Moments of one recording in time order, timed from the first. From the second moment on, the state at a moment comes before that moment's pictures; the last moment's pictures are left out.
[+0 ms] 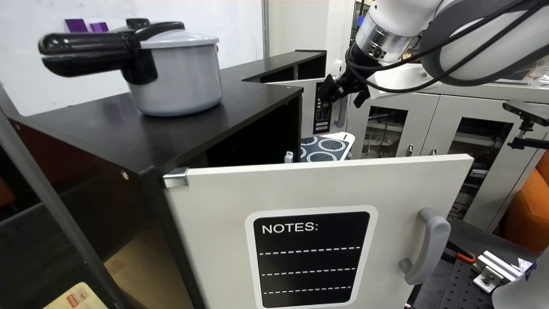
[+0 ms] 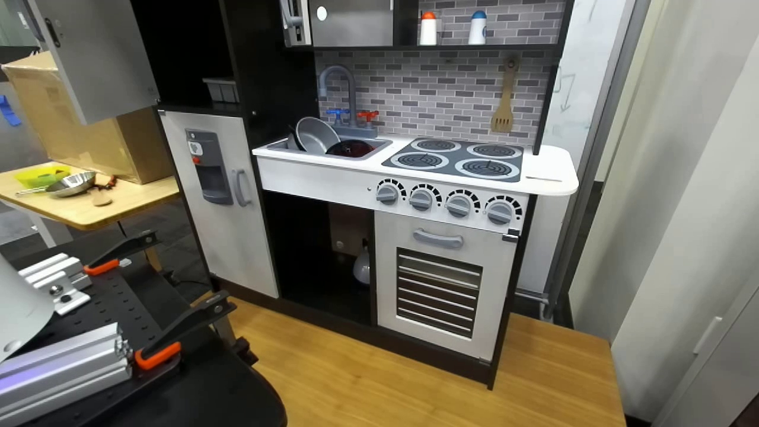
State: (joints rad) arm -0.15 -0.63 0.33 -2.63 -0.20 2.52 0.68
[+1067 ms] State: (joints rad) arm -0.17 -0.62 0.34 -2.63 -0.24 2.51 0.75
